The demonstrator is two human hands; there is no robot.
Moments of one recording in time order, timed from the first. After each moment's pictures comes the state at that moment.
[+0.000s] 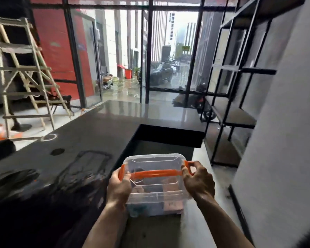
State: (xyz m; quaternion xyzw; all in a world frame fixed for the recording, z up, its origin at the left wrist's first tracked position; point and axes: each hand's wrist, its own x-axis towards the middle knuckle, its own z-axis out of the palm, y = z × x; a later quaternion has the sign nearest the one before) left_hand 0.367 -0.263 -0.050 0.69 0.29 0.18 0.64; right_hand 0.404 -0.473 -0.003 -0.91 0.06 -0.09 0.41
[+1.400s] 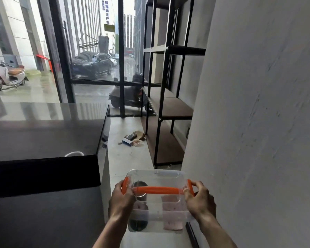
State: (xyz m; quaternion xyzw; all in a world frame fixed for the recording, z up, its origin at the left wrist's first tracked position) left_hand 0.950 -0.661 -0.239 0.72 0.17 0.02 0.67; right_hand 0.904 -0.858 -0.200 -0.87 0.27 -0.09 0.40
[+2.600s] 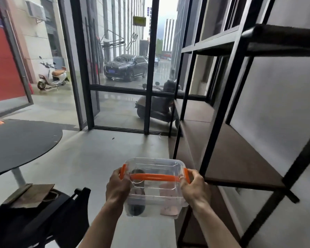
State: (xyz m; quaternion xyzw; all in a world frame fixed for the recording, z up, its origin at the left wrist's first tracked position) left_hand 1.875 -0.678 -0.233 0.74 0.24 0.11 0.61; right_hand 1.868 -0.886 -0.189 -0.88 0.12 -0.06 0.45
